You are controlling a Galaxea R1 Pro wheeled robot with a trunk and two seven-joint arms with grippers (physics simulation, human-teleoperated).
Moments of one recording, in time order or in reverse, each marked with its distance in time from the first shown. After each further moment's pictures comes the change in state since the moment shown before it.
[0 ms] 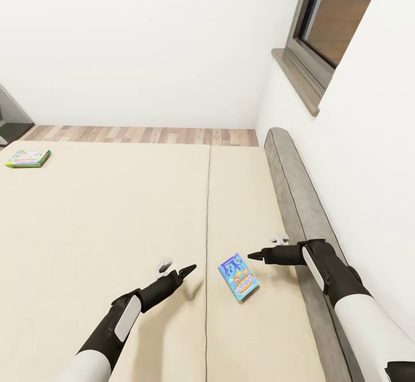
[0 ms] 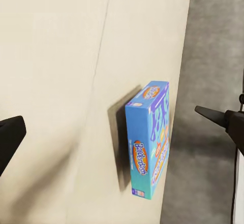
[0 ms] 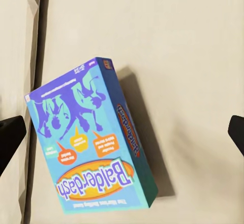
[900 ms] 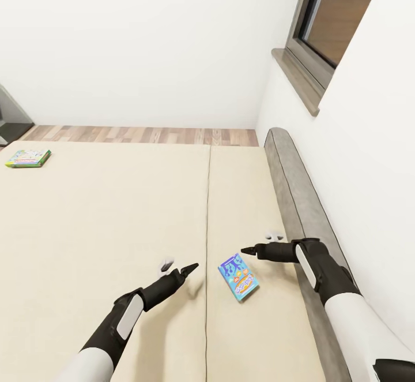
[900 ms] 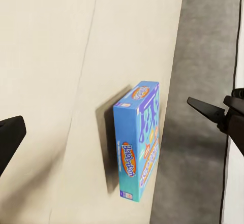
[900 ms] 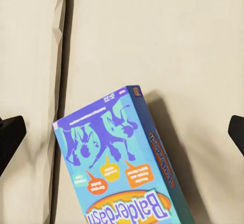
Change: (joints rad) left arm -0.012 -0.008 -0.006 0.019 0.023 0.005 -0.012; right arm -0.005 0.064 -0.066 -0.001 -0.016 -0.004 -0.040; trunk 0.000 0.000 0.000
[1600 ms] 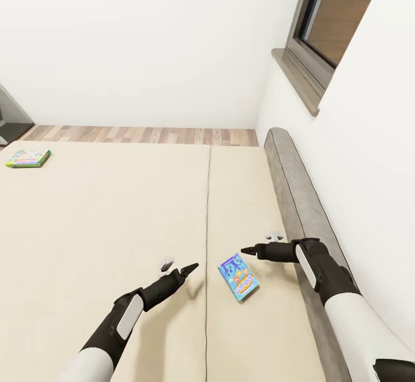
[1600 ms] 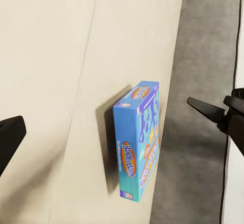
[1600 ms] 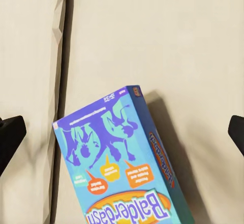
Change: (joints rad) left arm 0.000 0.000 0.000 0.000 0.000 0.000 0.000; right arm 0.000 0.000 0.000 0.000 0.000 0.000 0.000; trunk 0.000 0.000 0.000
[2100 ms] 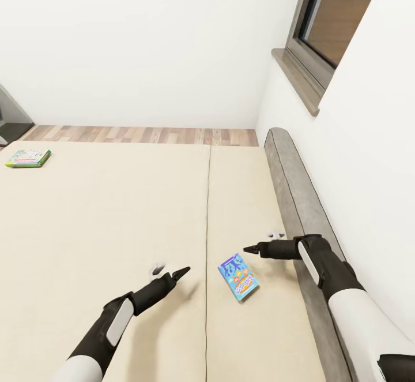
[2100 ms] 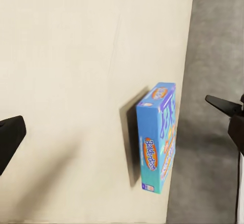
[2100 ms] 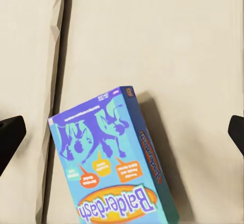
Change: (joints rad) left arm 0.035 0.045 0.013 -0.037 -0.020 -0.004 -0.020; right arm -0.021 -0.032 0.041 0.002 0.008 0.008 0.032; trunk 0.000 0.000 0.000
